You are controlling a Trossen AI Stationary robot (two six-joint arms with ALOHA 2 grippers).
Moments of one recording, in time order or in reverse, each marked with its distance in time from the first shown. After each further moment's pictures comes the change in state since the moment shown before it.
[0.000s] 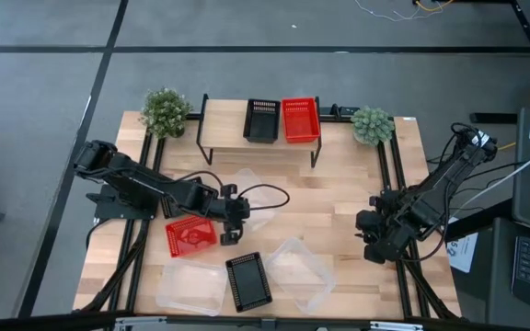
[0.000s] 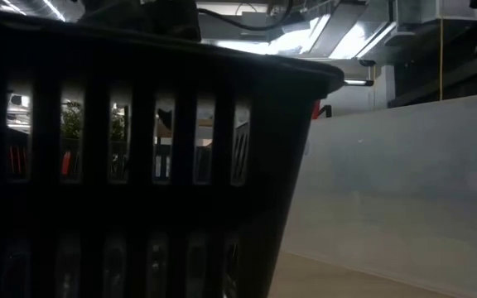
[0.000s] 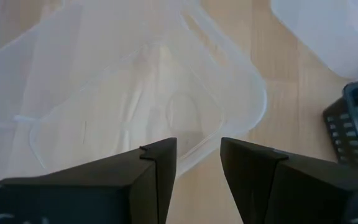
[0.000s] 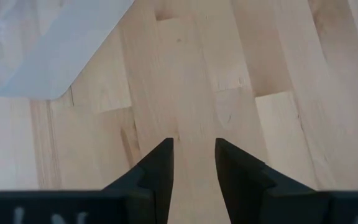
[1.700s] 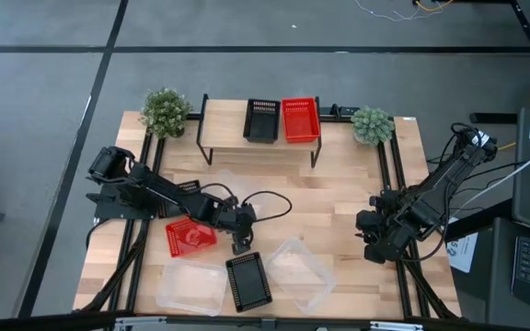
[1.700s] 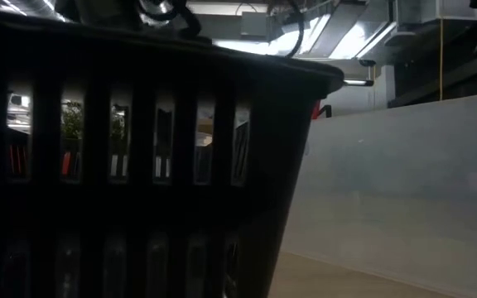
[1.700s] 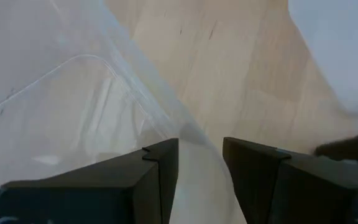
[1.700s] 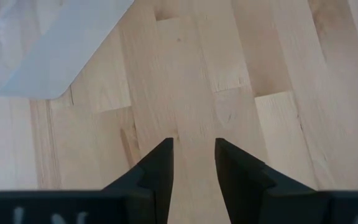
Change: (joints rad) left arm -0.036 0.163 0.013 0.123 0.016 -0.329; right arm 0.000 0.000 0.000 -0.001 0.000 -0.002
